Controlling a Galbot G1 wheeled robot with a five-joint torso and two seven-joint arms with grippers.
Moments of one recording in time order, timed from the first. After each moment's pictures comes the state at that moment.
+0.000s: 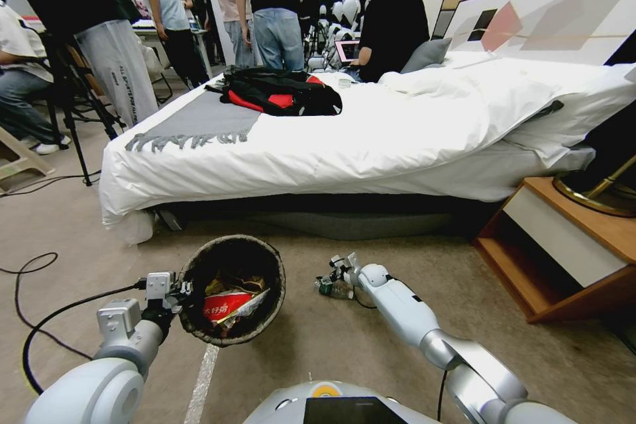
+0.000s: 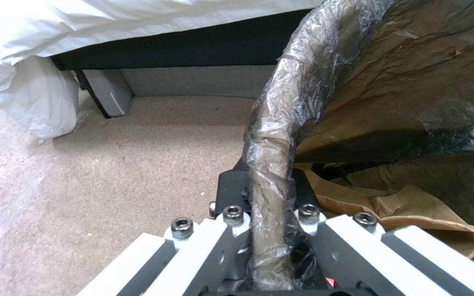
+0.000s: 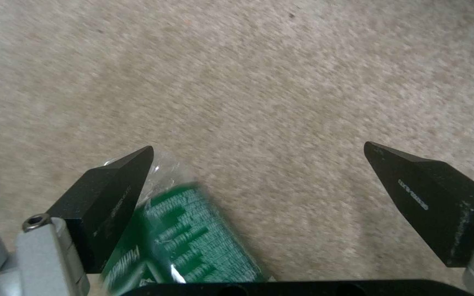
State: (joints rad) left arm 1.77 -1.28 -0.95 -2.50 -0.47 0.74 -0.06; right arm -0.63 1.36 -0.10 0.81 0.24 -0.32 -0.41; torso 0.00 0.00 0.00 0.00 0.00
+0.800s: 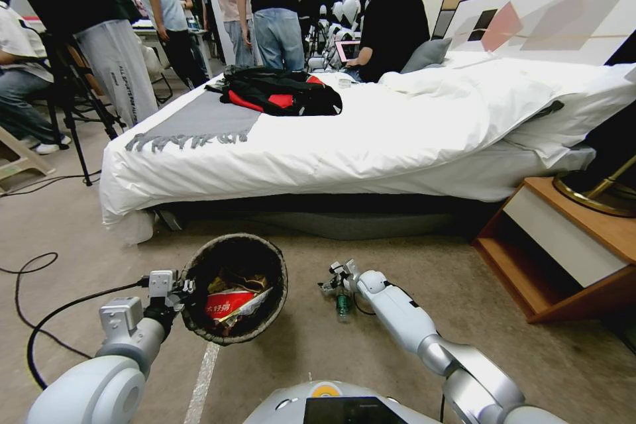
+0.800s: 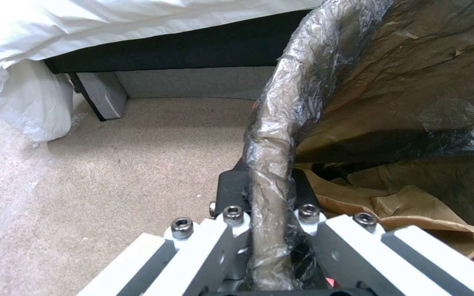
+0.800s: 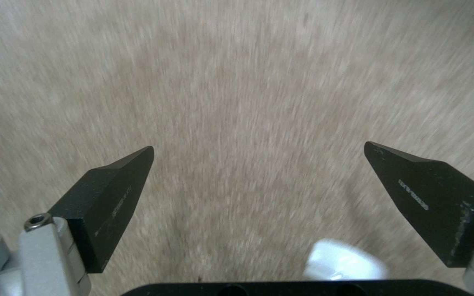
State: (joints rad) left arm 1.77 -1.27 -0.95 -2.50 -0.47 0.74 -0.06; right arm -0.69 1.32 -0.10 0.96 0.25 -0.33 -0.37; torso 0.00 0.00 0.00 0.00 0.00
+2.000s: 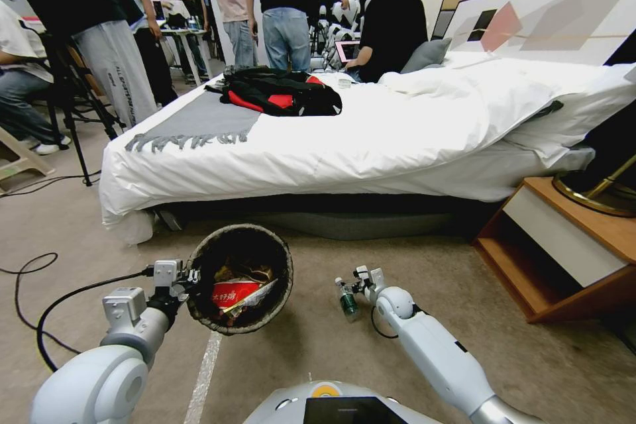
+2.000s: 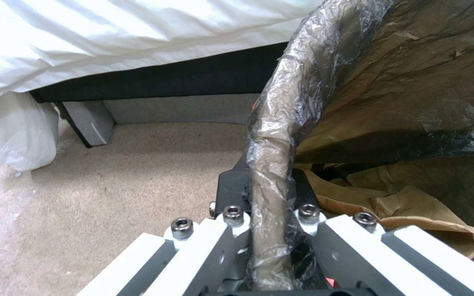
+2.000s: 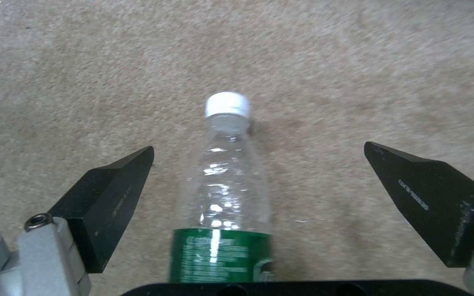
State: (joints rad) left arm 1.70 -1.24 -0.93 -2.50 -0.49 0.74 -0.05; right arm -0.99 1.20 0.03 1.40 0.48 -0.55 0.05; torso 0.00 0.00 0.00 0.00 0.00
